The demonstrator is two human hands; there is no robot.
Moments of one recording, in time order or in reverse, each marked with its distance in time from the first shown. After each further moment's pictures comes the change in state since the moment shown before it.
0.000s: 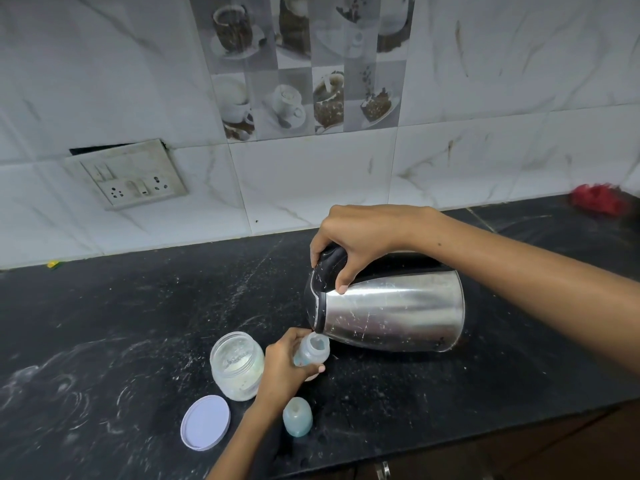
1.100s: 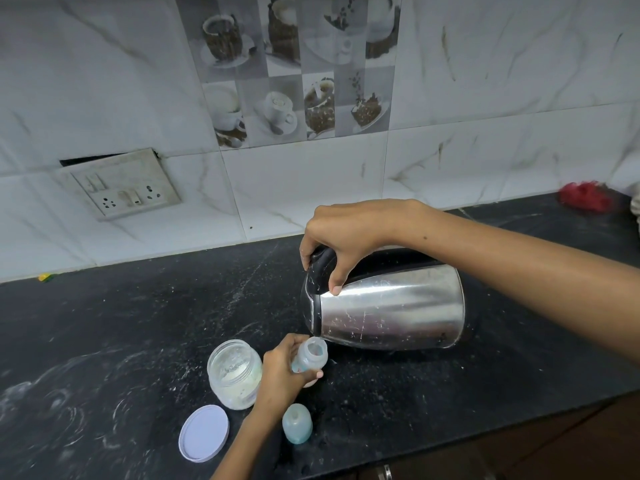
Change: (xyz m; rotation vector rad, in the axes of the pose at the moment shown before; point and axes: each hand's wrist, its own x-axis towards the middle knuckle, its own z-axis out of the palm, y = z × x) left_hand -0.005 -0.009 0.000 -0.012 -0.018 -0.006; right_hand 0.008 -0.013 -0.011 -0.012 -0.075 -0.008
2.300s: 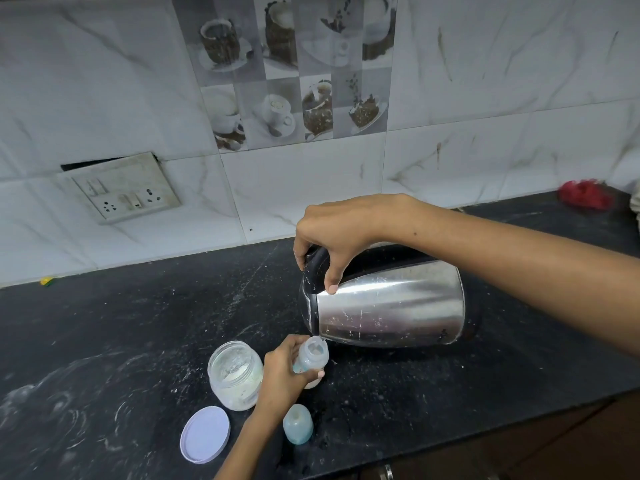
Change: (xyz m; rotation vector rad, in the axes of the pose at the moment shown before) left_hand 0.000 0.001 0.002 0.008 0.007 0.006; right_hand 0.002 -0.006 -0.008 -0.050 -0.031 -0.017
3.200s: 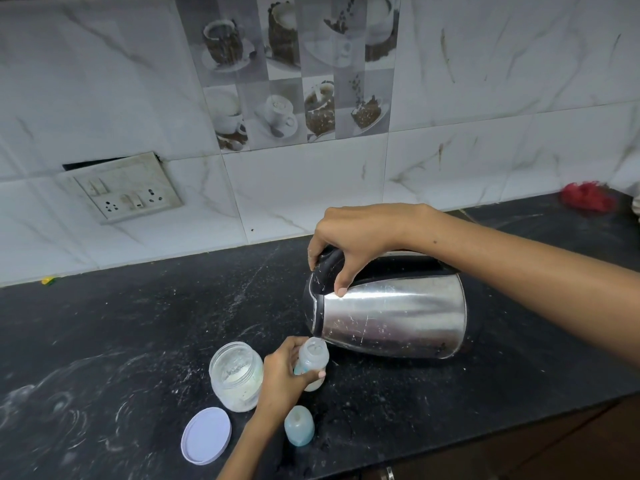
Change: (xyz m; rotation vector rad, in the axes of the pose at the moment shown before) left_hand -0.004 0.002 -0.002 -0.064 0.014 -0.022; right_hand -0.010 0.013 0.015 0.090 0.073 0.028
